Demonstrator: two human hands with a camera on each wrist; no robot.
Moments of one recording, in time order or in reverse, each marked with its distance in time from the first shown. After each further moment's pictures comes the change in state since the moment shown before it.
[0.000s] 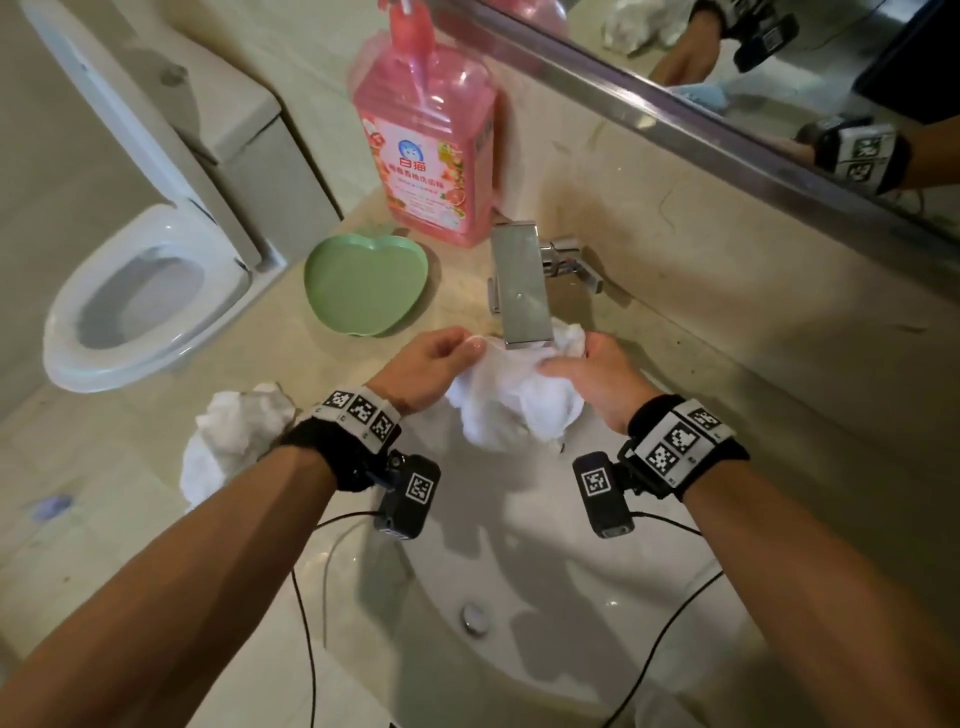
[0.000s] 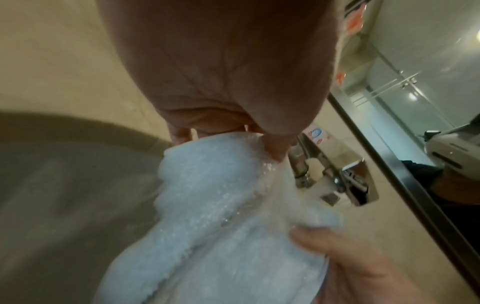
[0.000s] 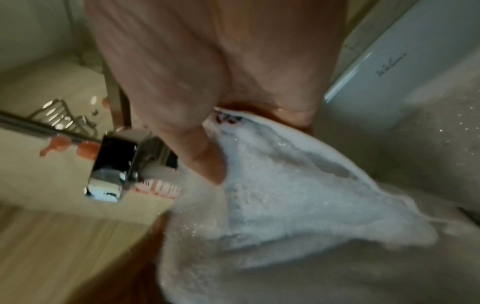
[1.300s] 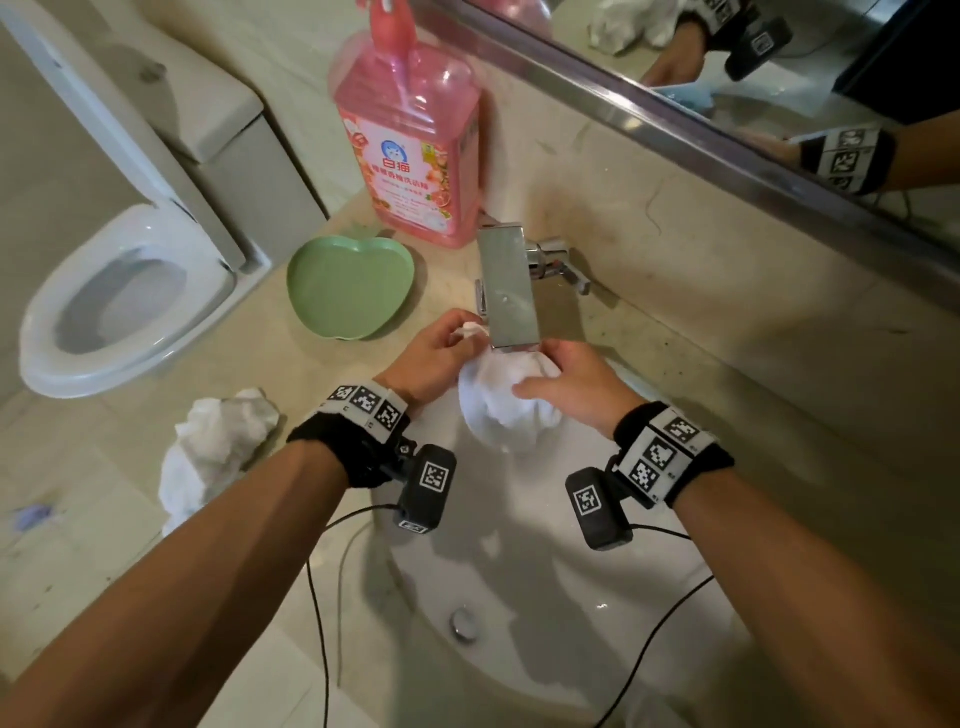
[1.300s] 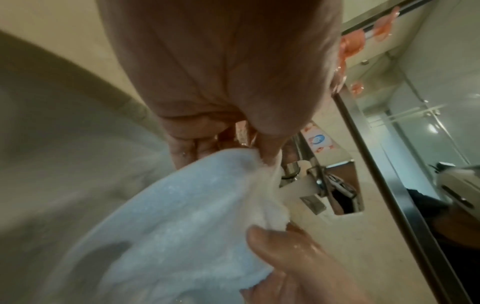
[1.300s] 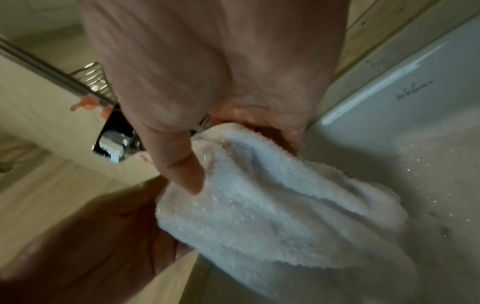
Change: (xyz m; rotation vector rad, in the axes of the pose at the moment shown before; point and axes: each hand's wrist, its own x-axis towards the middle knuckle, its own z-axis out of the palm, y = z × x) left_hand 0.013 0.024 0.022 -0.316 0.082 -0.086; right_hand -0.010 -0.008 0.002 -0.193 -0.113 -0.081
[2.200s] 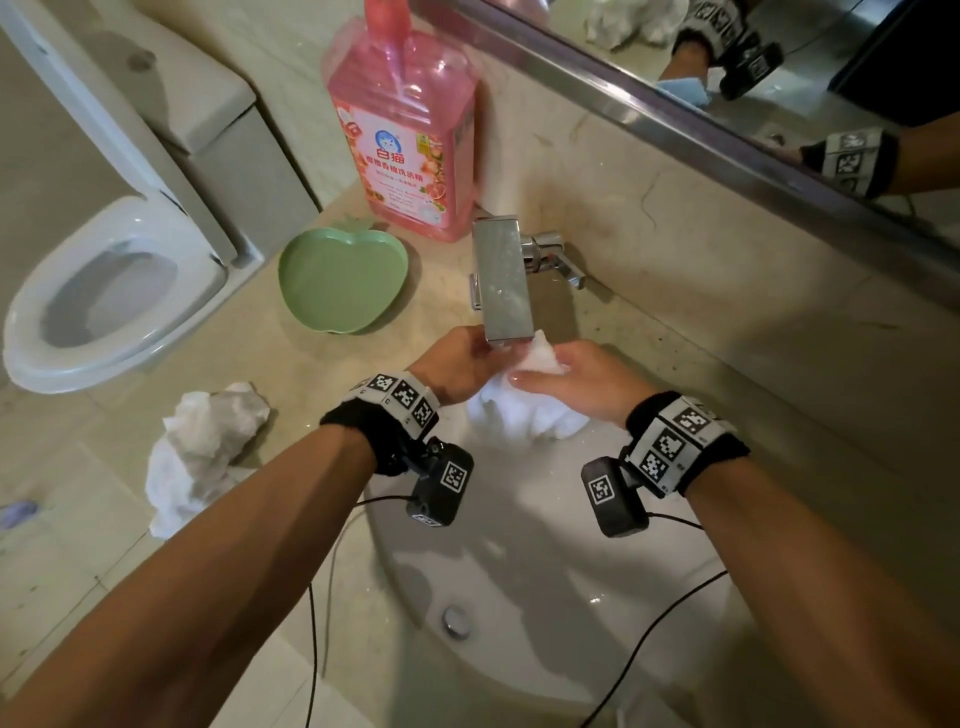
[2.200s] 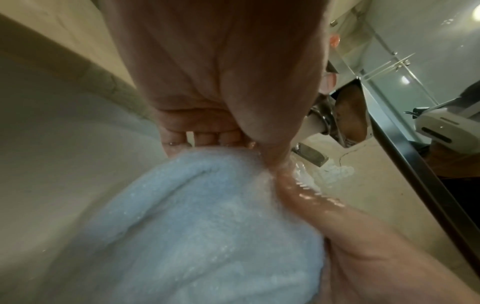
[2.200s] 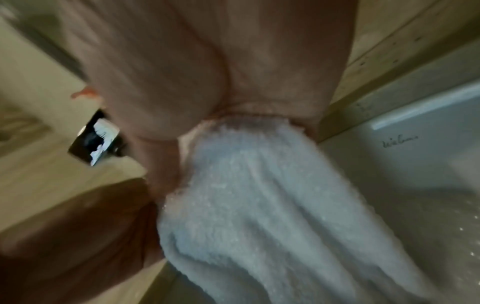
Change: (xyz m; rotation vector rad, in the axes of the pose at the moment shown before) left_hand 0.016 -0.012 0.019 0.338 -0.185 0.094; right_hand -0.014 -0.004 -0.018 -0.211 -0.047 0.049
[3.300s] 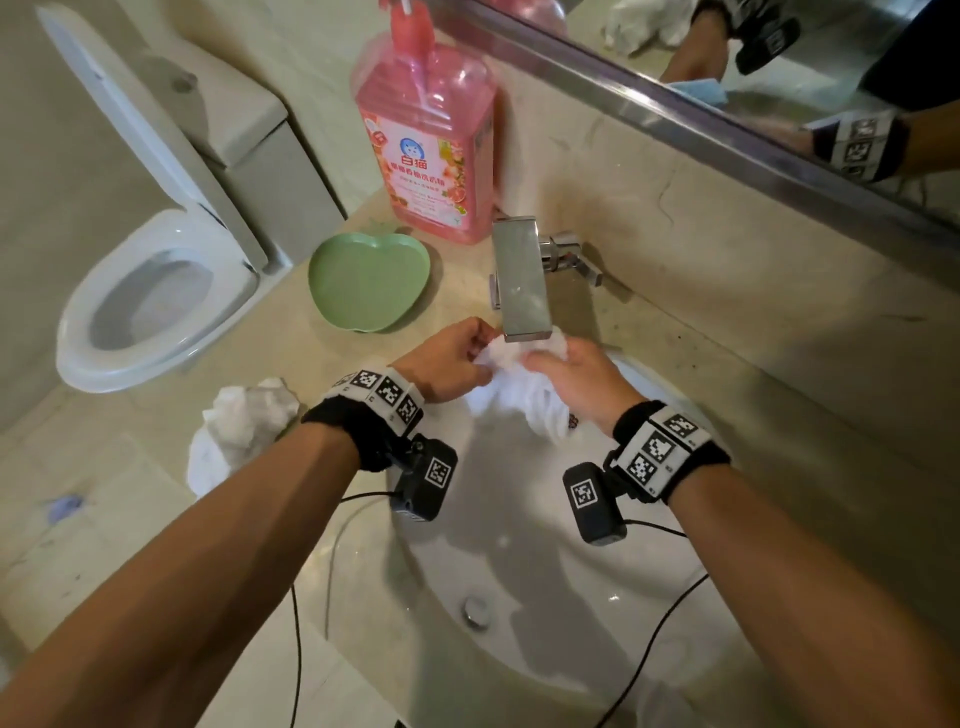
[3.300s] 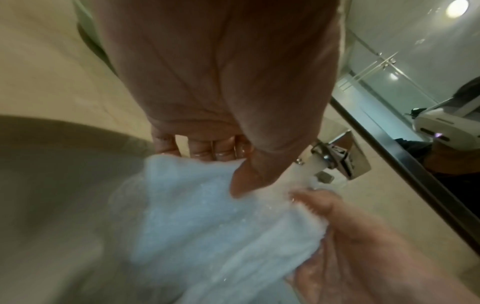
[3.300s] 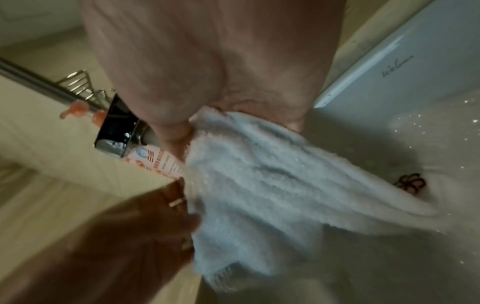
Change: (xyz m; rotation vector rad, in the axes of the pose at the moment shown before) left_hand -0.020 0.001 -0.029 0.267 0.002 -0.108; right_hand 0.014 0.002 0.034 0.253 0.118 -0.045
